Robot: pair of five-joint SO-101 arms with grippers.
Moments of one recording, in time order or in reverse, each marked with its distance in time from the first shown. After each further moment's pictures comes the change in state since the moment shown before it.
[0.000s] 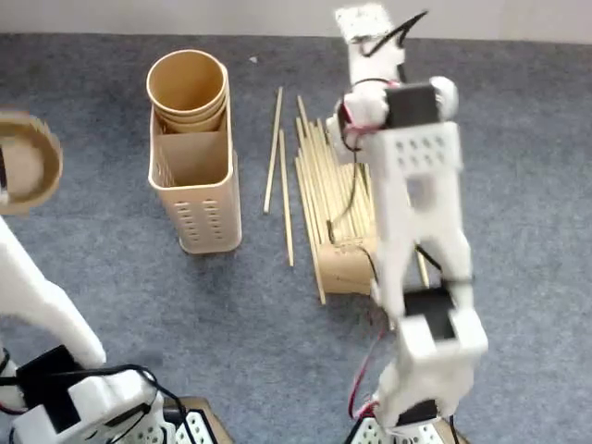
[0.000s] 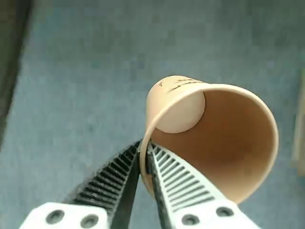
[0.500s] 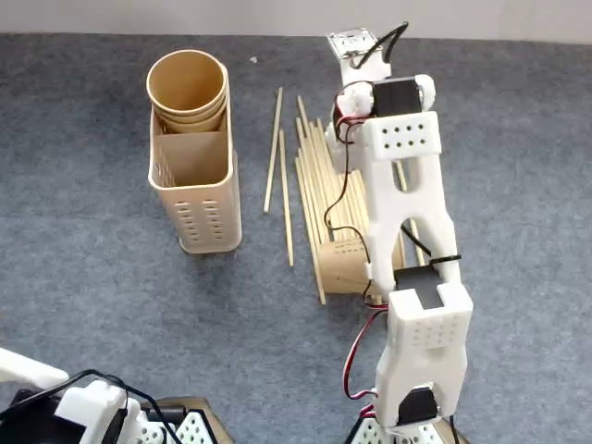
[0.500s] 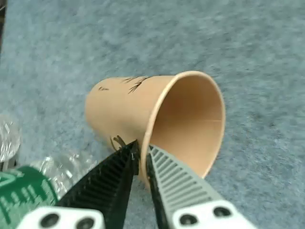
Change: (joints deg) left arm -38.7 -0.6 65.6 -47.7 -31.5; right arm 0.5 13.9 -1.4 0.0 2.0
